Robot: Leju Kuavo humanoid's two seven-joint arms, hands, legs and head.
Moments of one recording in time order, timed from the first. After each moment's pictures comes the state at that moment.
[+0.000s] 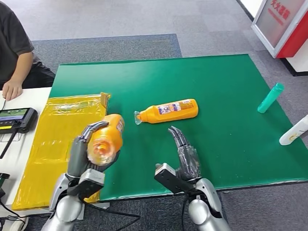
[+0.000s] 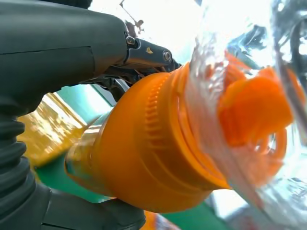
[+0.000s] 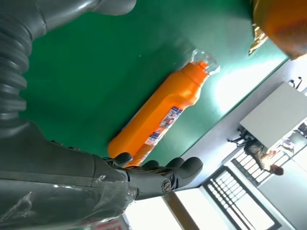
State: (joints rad) left arm 0.01 -0.12 -0.27 -1.64 -0.74 0.19 -0.39; right arm -0.03 0.14 0.44 -1.41 0.80 -0.33 -0.16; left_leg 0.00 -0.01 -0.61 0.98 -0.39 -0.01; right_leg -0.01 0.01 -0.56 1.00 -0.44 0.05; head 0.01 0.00
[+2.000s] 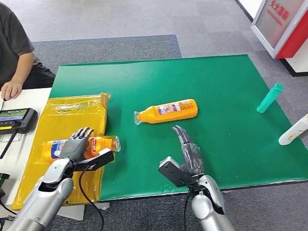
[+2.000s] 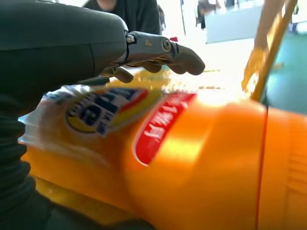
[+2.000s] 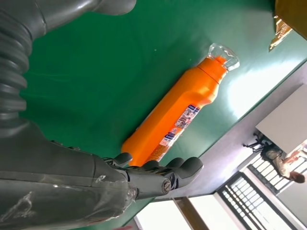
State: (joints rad) left arm -0.25 0.14 -0.35 -1.15 -1.17 0.05 0.20; right arm -0.05 0.16 0.36 -1.38 0.79 -0.26 -0.15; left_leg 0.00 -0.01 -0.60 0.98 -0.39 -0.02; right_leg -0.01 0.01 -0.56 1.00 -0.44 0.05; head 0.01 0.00
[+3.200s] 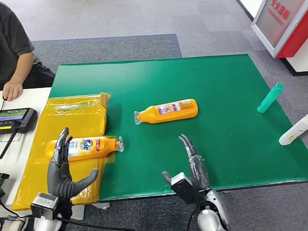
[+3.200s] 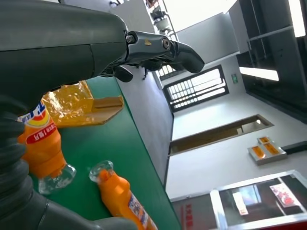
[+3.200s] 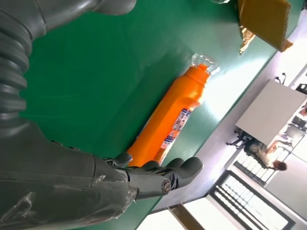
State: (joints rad) left arm 0.16 -0.09 -0.13 -1.66 -0.27 0.01 -0.67; right arm 0.08 0.14 0.36 -1.49 0.61 -0.28 -0.30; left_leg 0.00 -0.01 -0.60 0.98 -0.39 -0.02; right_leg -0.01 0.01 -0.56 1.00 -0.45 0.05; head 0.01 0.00
